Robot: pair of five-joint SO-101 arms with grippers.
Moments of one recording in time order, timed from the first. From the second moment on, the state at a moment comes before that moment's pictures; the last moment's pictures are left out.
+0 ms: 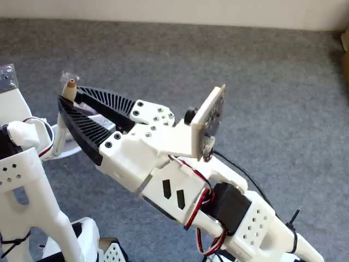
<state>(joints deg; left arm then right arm) -28.3 -34.5 12.5 100.7 7.0 -59.3 -47.3 20.0 18.3 -8.1</state>
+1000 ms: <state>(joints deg) -28.3 -34.5 12.5 100.7 7.0 -55.0 -39.1 32.6 6.4 -3.1</state>
